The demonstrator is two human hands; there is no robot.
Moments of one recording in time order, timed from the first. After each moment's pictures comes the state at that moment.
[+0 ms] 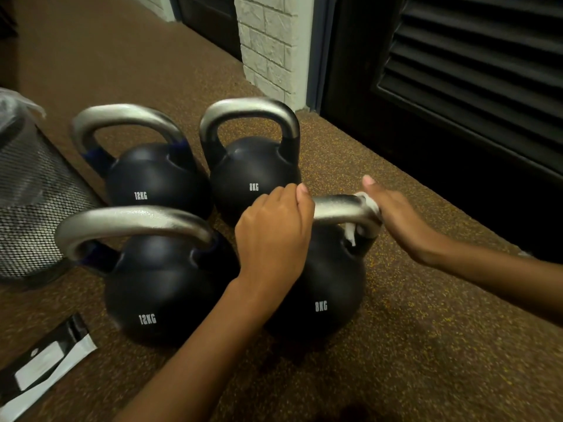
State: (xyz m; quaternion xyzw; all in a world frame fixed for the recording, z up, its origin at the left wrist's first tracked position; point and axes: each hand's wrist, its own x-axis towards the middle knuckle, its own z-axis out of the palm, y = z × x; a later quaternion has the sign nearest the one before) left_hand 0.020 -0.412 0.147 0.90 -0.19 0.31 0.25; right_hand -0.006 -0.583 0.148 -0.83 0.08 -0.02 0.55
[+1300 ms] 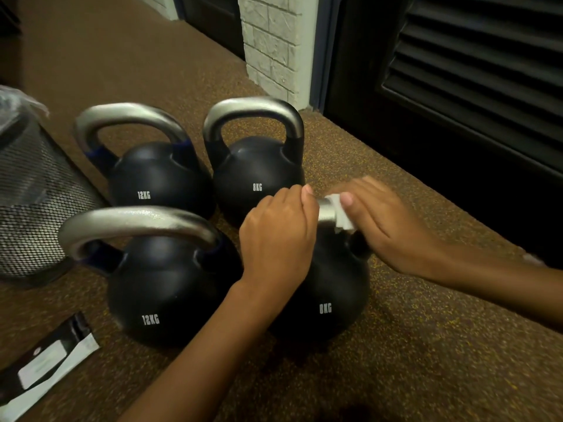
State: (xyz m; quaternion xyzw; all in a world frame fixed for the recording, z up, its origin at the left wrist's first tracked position) left_hand 0.018 -0.411 0.148 0.90 -0.20 0.28 0.26; right_hand -0.011 -0.564 0.158 -0.95 -0.13 -0.14 0.25
